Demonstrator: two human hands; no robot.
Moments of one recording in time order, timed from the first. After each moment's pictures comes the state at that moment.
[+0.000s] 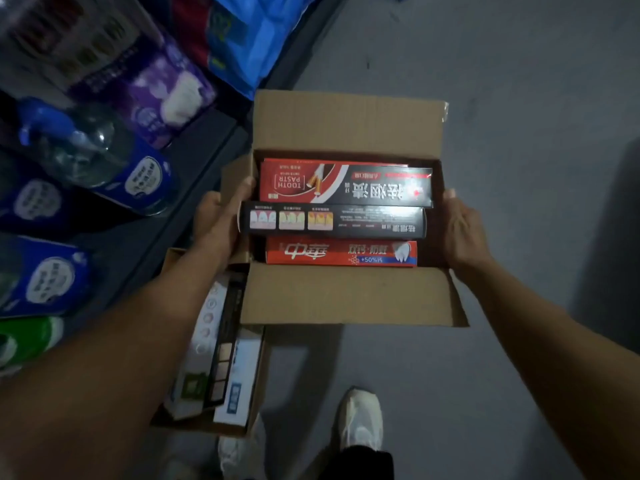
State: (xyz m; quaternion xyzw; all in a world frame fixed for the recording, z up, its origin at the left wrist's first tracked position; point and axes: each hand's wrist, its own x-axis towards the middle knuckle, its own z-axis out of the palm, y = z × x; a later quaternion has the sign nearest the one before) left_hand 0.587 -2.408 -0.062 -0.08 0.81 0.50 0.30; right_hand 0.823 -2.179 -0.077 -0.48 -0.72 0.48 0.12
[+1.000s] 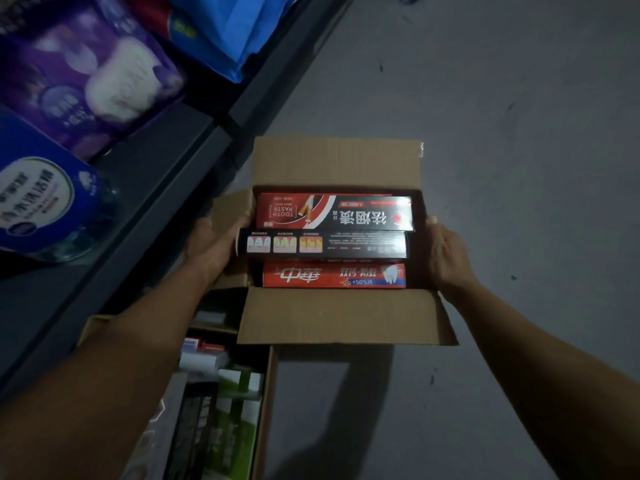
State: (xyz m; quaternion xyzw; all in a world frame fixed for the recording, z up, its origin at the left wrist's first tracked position) left_hand 0.498 -2.385 -0.260 -0.03 0.86 0.39 0.33; right_hand 0.748 -2.159 -0.276 -0.47 -0.73 0.48 0.13
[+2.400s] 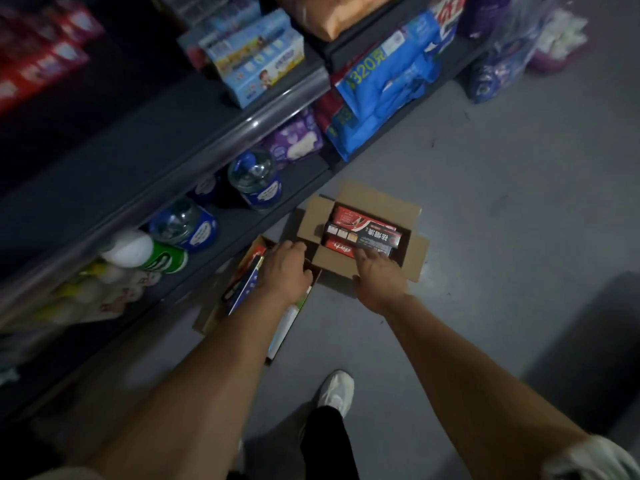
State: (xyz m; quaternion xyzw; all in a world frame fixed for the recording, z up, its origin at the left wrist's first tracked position) left_hand 0.636 -2.469 0.153 0.18 0.92 0.12 0.32; right_hand 0.715 -2.312 0.131 -0.13 -0.95 0.14 -0.26
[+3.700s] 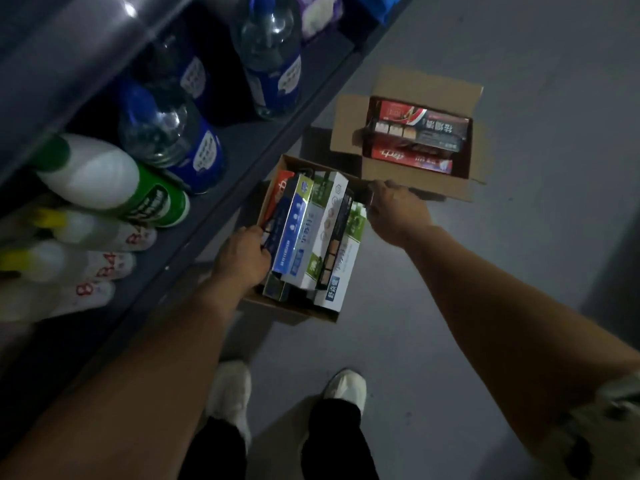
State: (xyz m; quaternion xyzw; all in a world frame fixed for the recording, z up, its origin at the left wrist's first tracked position) left_hand 0.627 -2.691 -0.060 0.16 0.91 0.13 0.37; right_hand 0.713 -2.457 -0.043 -0.25 -0.93 0.16 -0.19
